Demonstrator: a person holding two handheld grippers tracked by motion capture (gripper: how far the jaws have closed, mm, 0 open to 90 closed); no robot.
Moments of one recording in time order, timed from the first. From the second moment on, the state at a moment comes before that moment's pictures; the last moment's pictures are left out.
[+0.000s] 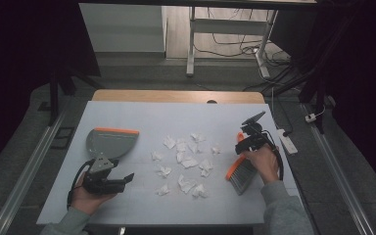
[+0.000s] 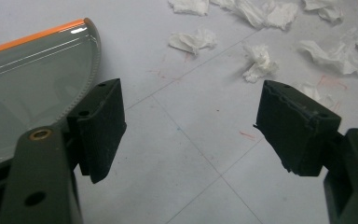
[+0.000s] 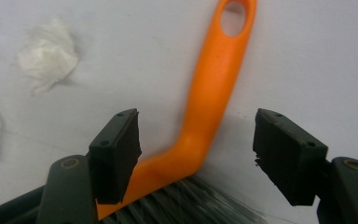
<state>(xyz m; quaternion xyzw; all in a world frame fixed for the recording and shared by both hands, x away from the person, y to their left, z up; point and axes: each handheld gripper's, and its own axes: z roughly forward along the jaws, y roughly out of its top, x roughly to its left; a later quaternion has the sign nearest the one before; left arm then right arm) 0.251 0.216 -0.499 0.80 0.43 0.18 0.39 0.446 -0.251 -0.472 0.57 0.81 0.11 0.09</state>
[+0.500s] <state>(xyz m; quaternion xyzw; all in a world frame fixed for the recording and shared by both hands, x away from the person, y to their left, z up) 0.252 0.215 -0.499 0.80 0.43 0.18 0.39 0.452 -0.251 -0.486 0.59 0.80 0.09 0.08</state>
